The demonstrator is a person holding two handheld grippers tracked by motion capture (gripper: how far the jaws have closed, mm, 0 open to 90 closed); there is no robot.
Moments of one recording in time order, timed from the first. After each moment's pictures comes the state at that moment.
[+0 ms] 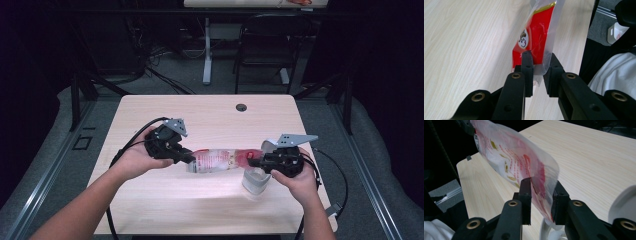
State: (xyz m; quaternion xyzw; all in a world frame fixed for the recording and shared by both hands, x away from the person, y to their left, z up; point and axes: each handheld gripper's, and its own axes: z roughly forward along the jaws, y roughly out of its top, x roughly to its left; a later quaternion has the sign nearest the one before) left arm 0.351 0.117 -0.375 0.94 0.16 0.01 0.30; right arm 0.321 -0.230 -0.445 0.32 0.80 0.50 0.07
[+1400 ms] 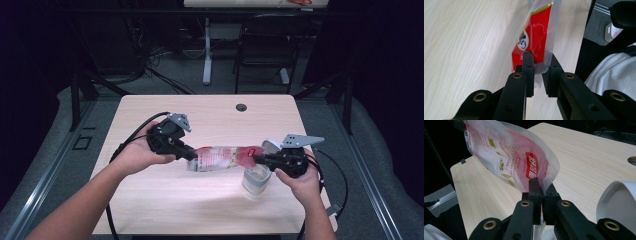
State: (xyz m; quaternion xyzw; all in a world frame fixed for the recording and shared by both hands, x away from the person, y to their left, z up) left arm 0.353 0.107 -0.357 0.95 0.16 0.00 0.28; right arm 0.317 -0.237 -0.445 0.33 0.79 0.51 0.09
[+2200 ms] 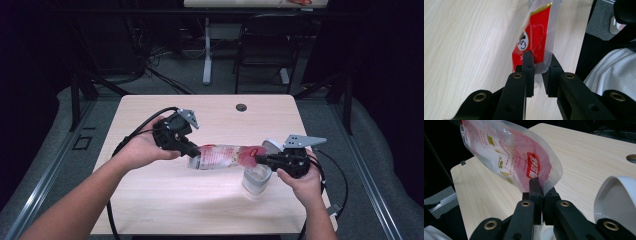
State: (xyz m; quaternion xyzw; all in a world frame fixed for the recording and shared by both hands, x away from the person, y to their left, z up) left arm 0.354 0.091 -0.340 0.96 0.15 0.00 0.25; right arm 0.317 -0.242 -0.448 0.33 0.79 0.51 0.09
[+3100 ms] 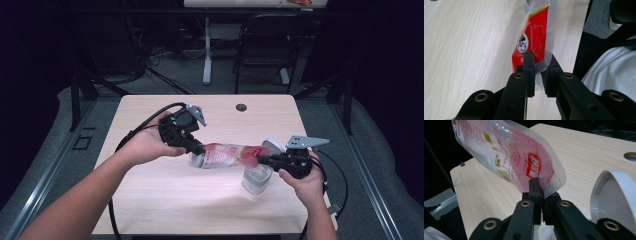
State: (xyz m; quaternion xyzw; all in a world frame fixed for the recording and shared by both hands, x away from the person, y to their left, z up) left arm 0.354 0.075 -0.326 0.96 0.13 0.01 0.23; right arm 0.317 -0.249 -0.451 0.34 0.78 0.52 0.09
